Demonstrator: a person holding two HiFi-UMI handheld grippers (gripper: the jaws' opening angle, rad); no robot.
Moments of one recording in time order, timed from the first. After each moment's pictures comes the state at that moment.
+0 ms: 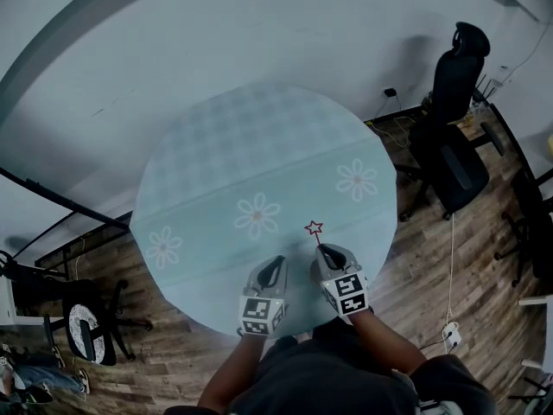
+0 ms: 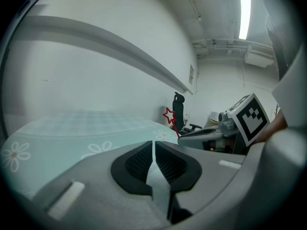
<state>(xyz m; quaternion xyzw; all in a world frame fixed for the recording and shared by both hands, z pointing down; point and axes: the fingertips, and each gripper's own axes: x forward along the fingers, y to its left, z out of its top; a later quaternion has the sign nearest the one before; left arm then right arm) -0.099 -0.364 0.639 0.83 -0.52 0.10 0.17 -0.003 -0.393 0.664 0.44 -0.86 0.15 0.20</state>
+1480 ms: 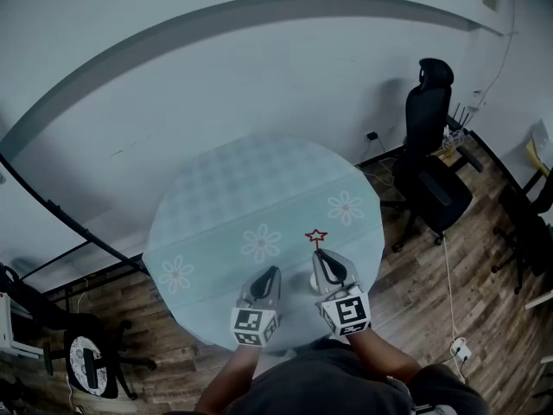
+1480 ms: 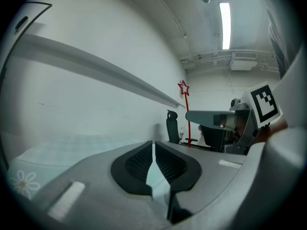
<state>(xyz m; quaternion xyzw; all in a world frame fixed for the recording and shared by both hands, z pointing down) -0.120 -0.326 0.533 0.86 -0.50 0.03 0.08 -0.017 -0.338 0.477 0.51 -0.86 -0.02 0.01</state>
